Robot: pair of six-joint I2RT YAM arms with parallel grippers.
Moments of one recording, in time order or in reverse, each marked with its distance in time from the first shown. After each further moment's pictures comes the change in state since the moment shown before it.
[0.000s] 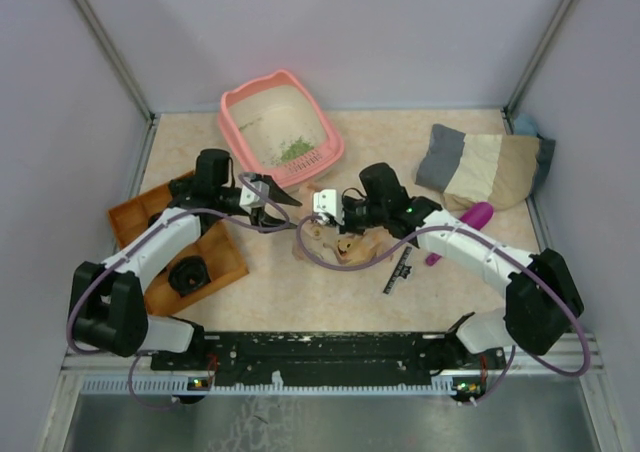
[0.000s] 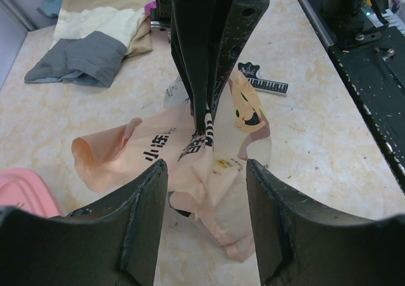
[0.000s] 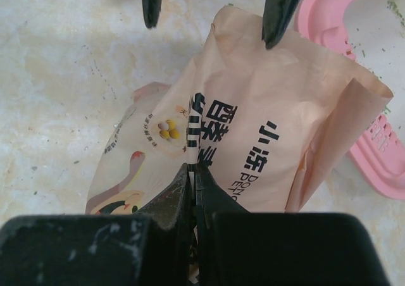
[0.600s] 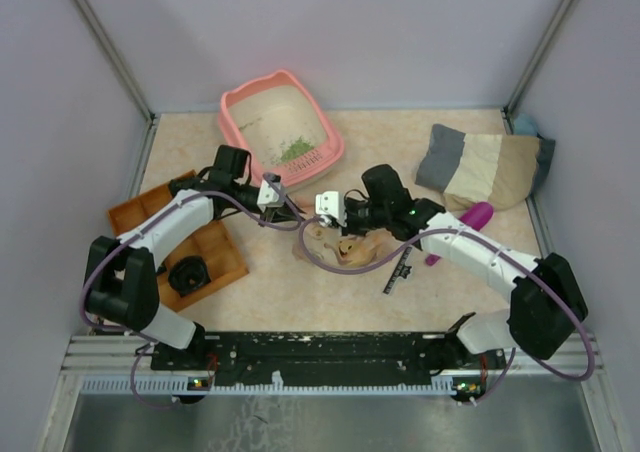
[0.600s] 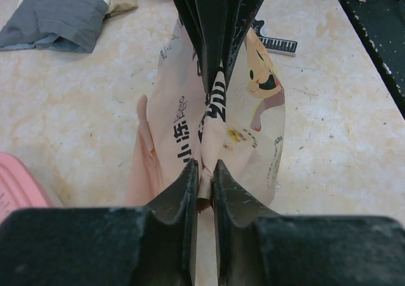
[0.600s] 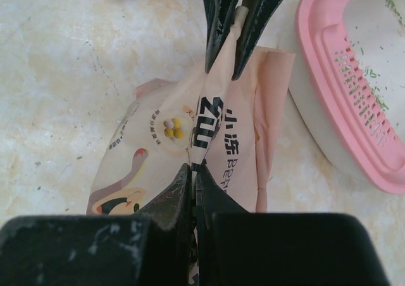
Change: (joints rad) left arm -0.047 0.175 0.155 -0.290 -0.122 0.278; right arm -0.001 -0.026 -0.014 -0.012 0.006 -0.013
